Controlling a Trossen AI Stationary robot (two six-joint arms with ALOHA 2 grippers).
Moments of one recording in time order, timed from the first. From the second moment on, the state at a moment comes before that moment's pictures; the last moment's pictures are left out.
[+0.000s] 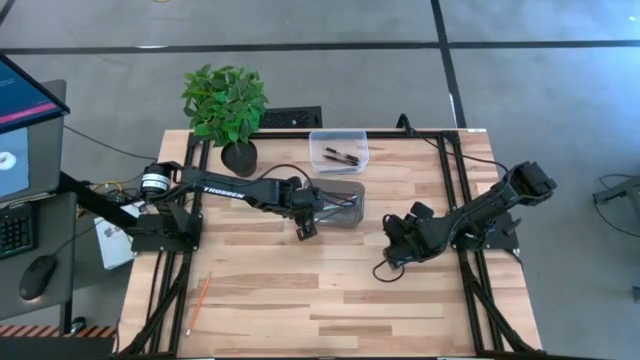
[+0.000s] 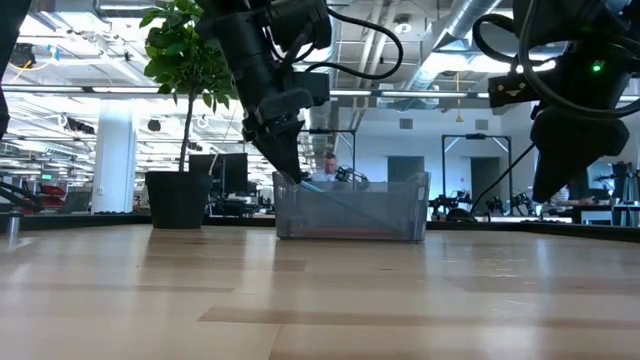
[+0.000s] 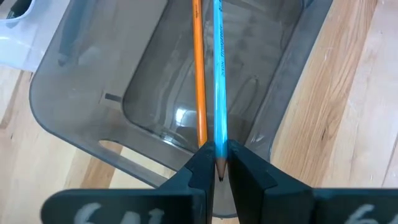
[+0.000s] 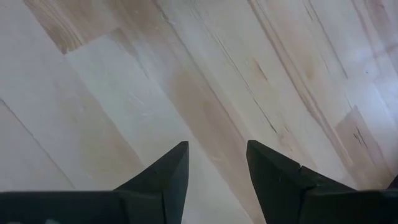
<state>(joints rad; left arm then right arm) 0.04 1.79 1.25 -0.59 -0.21 -0.23 0.42 1.50 0.83 -0.97 0.48 0.93</state>
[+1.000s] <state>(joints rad) -0.21 1.48 1.21 -1.04 -0.26 -0.78 0.41 1.50 0.83 -0.82 0.51 0.81</state>
